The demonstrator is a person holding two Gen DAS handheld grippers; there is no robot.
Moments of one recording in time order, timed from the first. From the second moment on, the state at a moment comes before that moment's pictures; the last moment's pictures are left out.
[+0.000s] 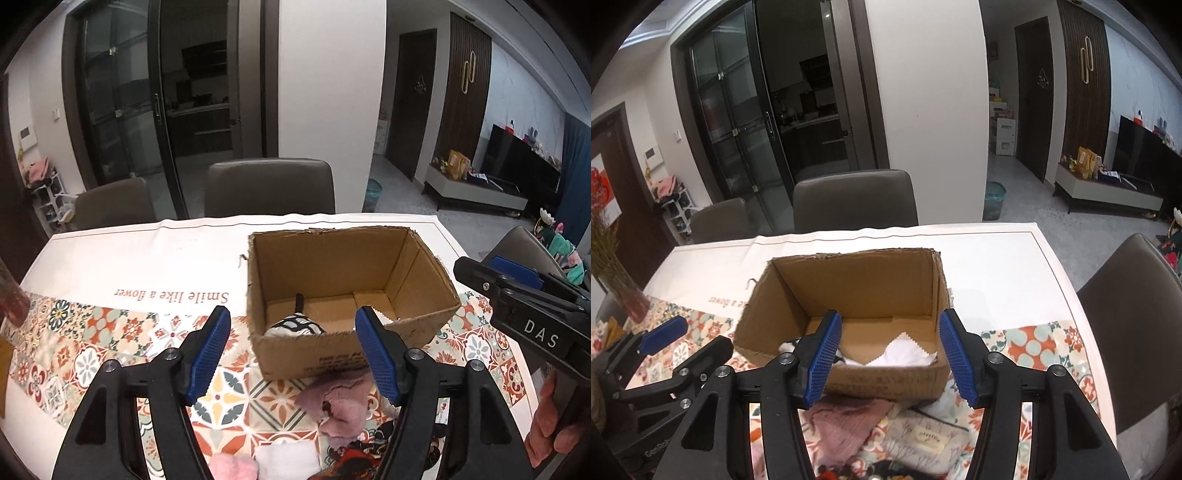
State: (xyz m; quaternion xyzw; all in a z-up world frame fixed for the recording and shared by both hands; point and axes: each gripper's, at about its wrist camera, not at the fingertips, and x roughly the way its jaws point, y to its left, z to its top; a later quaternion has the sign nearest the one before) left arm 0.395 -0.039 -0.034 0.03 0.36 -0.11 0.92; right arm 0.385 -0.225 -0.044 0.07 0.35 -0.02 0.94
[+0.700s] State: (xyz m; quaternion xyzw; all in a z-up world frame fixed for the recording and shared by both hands) left arm 0.306 0.001 -0.029 0.03 0.33 -0.05 0.94; right arm 0.304 -0.194 -0.038 0.06 0.33 -0.03 0.94
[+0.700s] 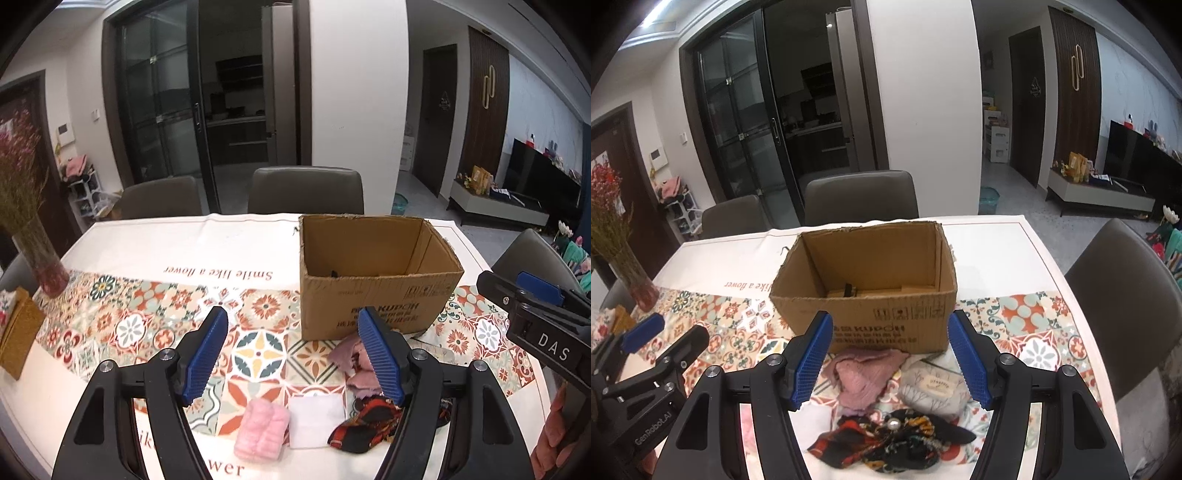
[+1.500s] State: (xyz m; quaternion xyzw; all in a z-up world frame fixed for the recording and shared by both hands) left arm 0.246 0.028 -0.086 0.00 0.37 0.00 0.93; right arm 0.251 -0.173 -0.093 0.09 0.35 -0.04 0.93
